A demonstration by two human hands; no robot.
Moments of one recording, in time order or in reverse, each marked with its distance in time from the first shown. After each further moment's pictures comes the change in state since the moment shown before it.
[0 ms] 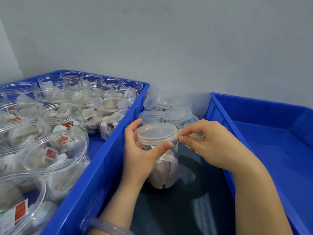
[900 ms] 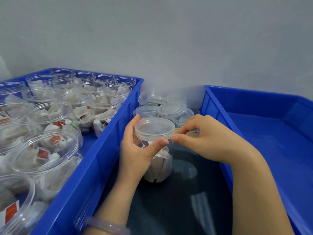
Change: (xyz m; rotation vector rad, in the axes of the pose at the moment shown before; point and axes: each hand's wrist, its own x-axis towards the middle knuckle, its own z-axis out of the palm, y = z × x) left_hand -0.003 -0.001 0.001 0.036 -0.072 0.028; right_hand -0.008 -0.003 -0.006 -0.007 -0.085 0.084
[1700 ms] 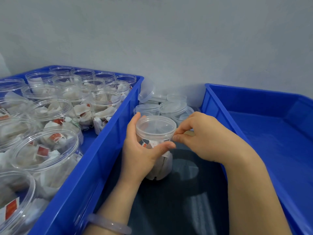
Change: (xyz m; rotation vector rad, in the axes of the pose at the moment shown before) left_hand -0.005 -0.001 0.003 0.088 0.010 0.008; right_hand 0.003 -0.008 0.006 -0.152 0.031 0.000
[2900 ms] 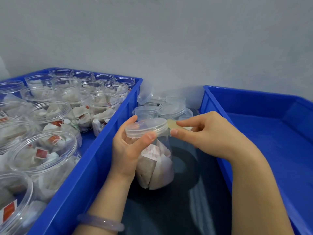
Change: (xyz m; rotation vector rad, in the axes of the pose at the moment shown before) left_hand 0.010 0.002 -0.013 -0.297 0.025 -0.134; right_hand -0.002 0.015 -0.008 0.219 0.082 0.129
